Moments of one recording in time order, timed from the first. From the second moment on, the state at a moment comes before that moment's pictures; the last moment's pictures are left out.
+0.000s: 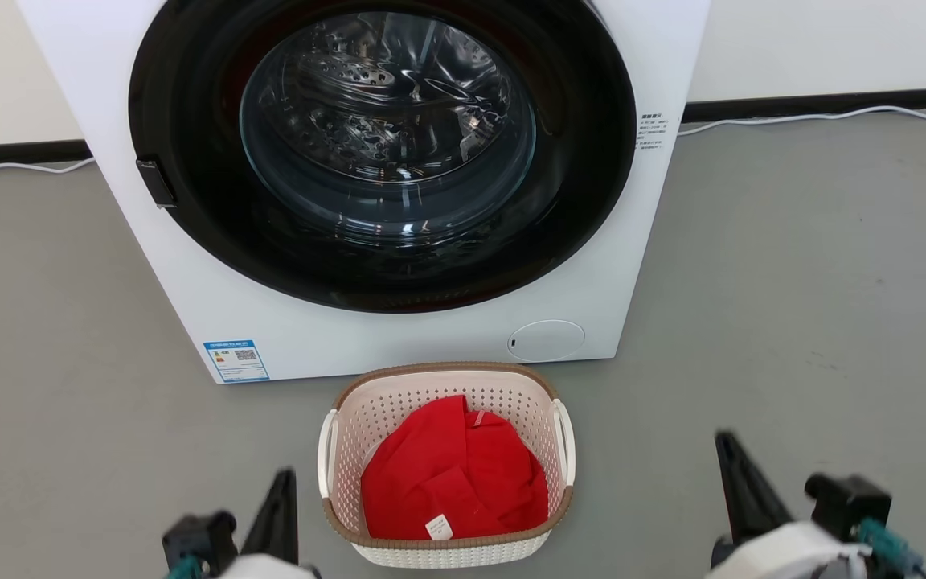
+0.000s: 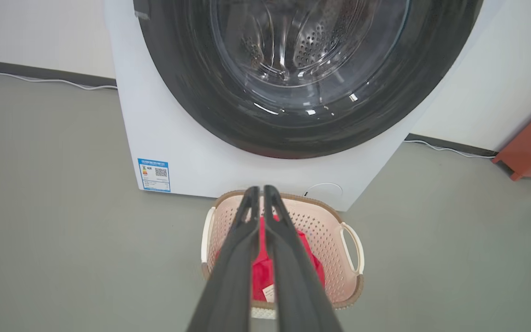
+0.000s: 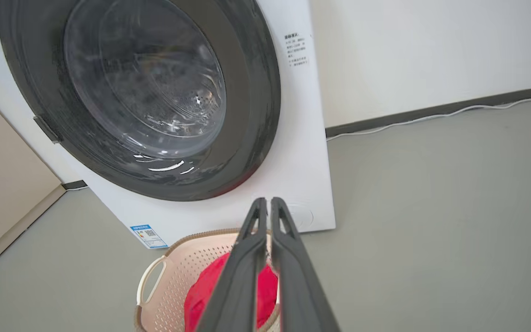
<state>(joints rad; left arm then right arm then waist) -0.02 0.04 -0.11 0.39 -0.32 0.00 -0.26 -0.09 -0.09 0.07 0.45 0.31 0.12 -0.25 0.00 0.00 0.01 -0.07</state>
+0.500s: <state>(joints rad) 0.00 0.03 -0.09 0.40 -0.45 0.00 -0.21 -0.06 -0.09 0.06 0.45 0.44 0.12 -0.22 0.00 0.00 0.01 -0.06</state>
